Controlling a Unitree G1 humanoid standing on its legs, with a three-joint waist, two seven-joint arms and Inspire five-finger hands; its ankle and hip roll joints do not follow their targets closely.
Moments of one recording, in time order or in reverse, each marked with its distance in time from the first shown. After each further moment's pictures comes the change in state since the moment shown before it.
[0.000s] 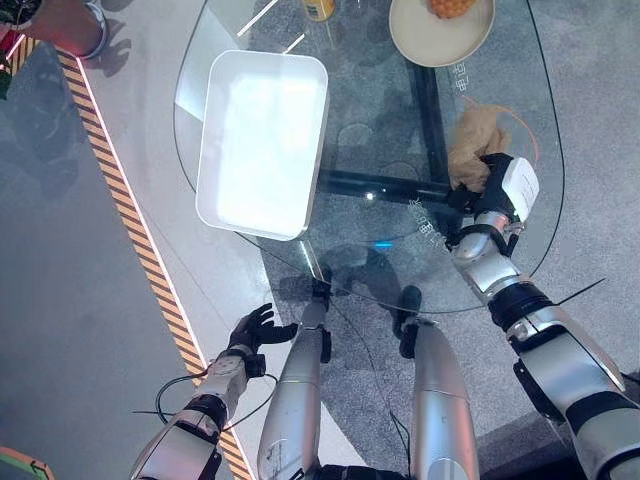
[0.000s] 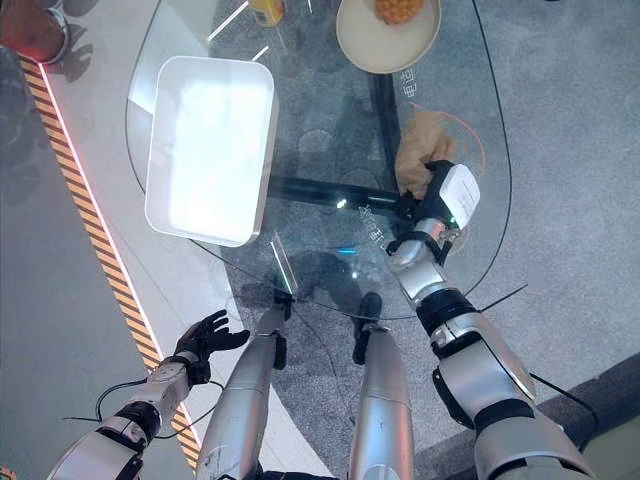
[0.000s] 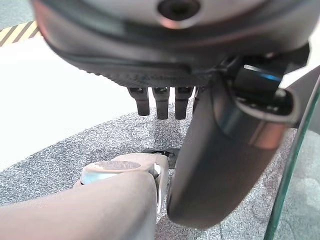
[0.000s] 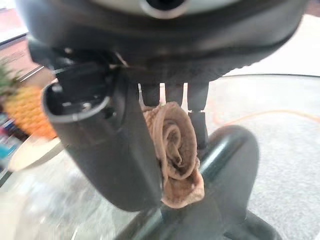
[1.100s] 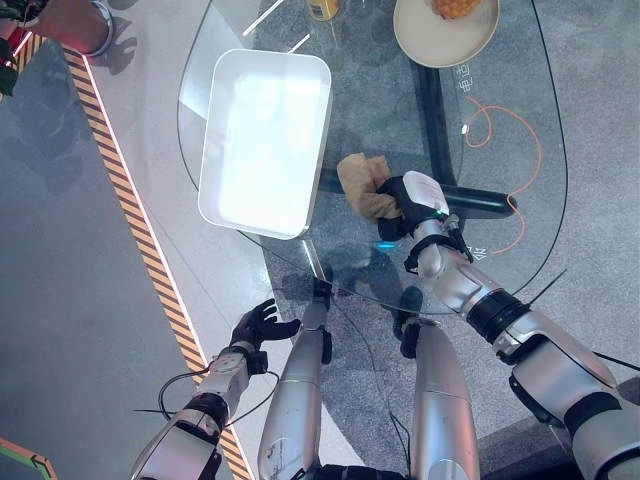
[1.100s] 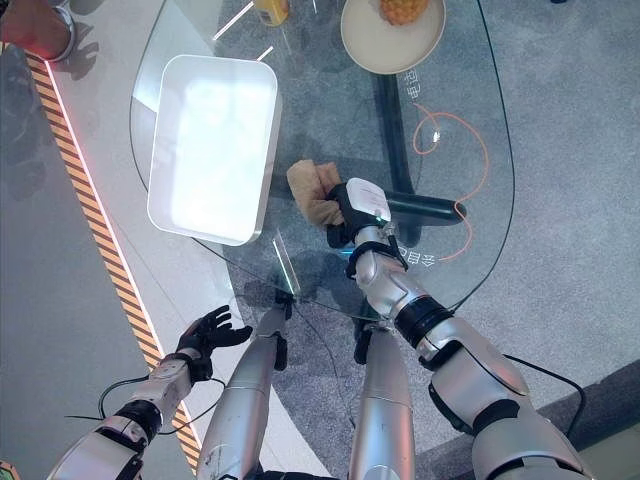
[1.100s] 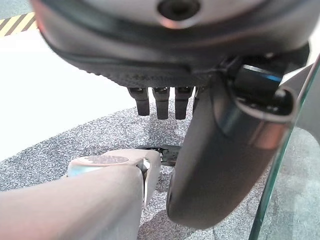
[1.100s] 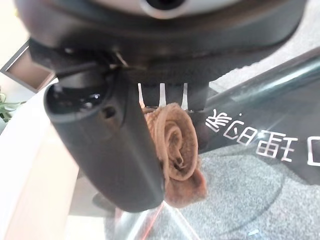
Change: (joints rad) left arm 0.002 -0.001 0.002 -0.038 0.002 0.003 0.000; right arm 0.013 0.019 0.234 -0.188 -0.208 -0.003 0.412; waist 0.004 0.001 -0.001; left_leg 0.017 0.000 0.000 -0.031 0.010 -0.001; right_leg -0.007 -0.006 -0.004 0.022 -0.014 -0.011
